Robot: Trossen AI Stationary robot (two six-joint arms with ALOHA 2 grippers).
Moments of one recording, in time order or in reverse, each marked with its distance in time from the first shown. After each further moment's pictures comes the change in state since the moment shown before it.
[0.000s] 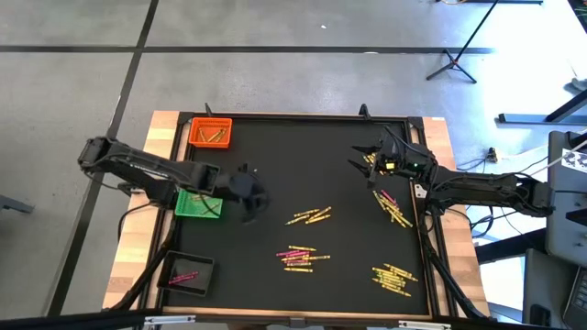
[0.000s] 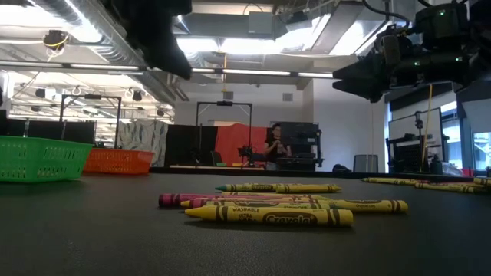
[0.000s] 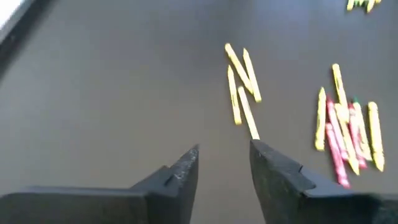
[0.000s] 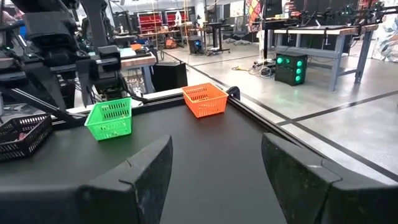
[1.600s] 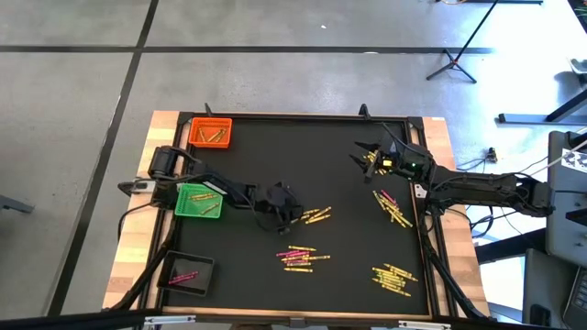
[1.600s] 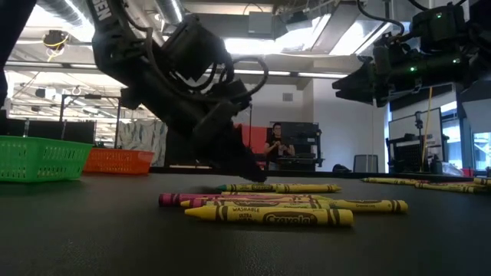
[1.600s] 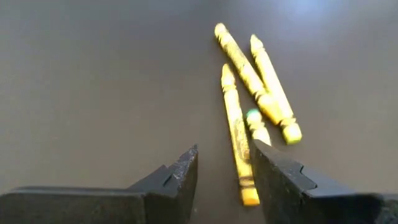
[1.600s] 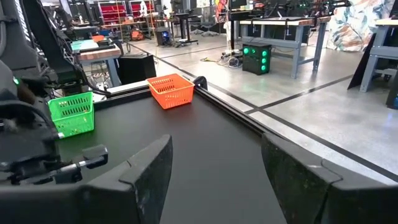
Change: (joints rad) left arm 0.075 0.664 -0.077 0.865 0.126 0.011; right arm 0.000 0.000 0.000 -0.051 0.145 -0.003
